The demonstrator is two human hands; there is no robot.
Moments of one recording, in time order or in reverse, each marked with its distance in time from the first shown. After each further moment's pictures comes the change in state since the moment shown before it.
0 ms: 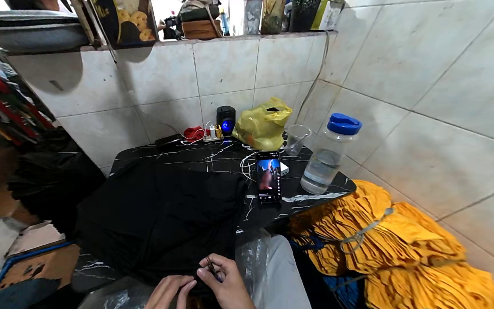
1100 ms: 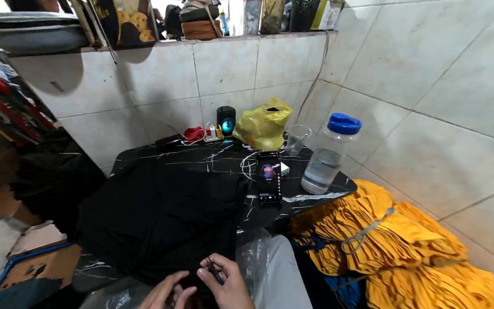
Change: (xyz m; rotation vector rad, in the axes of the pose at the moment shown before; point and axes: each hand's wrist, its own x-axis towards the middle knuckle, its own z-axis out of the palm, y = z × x) left_hand 0.000 0.002 -0.017 0.013 -0.129 -0.094; right_hand -0.005 -0.013 0.005 -0.029 0.043 -0.023
